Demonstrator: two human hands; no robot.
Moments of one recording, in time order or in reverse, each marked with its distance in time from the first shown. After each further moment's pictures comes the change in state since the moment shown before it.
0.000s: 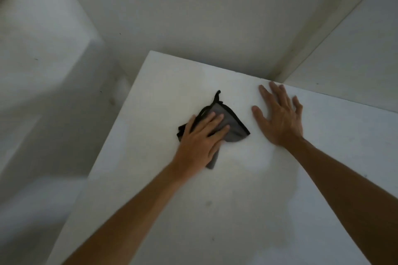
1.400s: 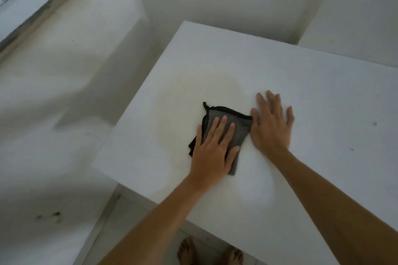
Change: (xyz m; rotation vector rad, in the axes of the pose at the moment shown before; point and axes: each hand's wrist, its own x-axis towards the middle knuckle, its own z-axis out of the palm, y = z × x) left_hand -0.157 0.145 -0.014 0.138 -0.059 -0.302; right_hand -0.184 -0.060 0.025 0.136 0.032 0.027
